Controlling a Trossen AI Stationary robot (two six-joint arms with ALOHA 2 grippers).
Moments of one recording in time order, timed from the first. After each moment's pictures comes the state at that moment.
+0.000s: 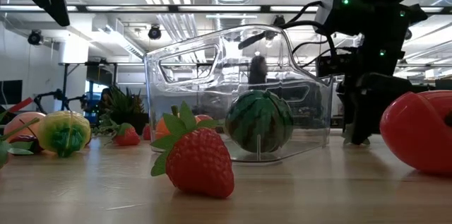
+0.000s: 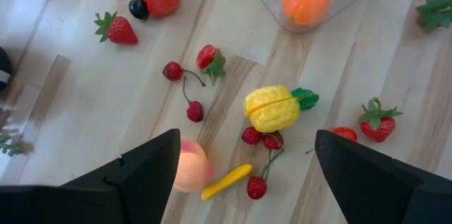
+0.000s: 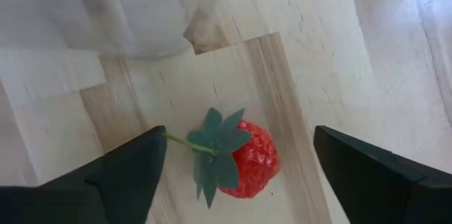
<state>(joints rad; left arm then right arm) -0.66 1.28 1.15 -1.20 -0.43 -0.98 0.11 1.49 0.68 -0.48 0.19 0.35</state>
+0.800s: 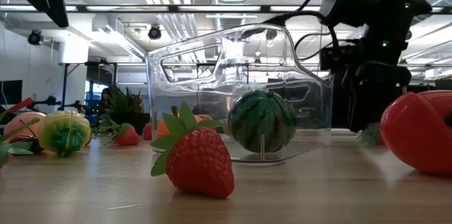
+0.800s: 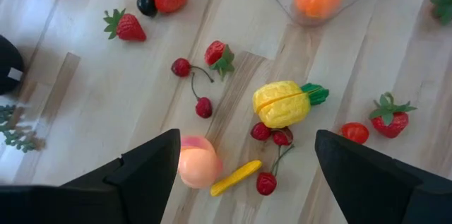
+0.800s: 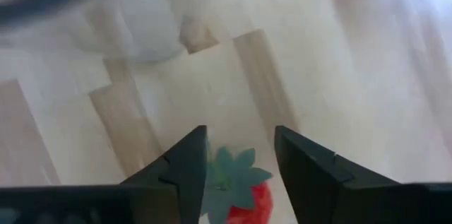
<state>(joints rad) -0.66 1.28 1.15 -1.23 -0.43 -0.98 0.11 1.41 0.68 -0.55 0.20 0.43</state>
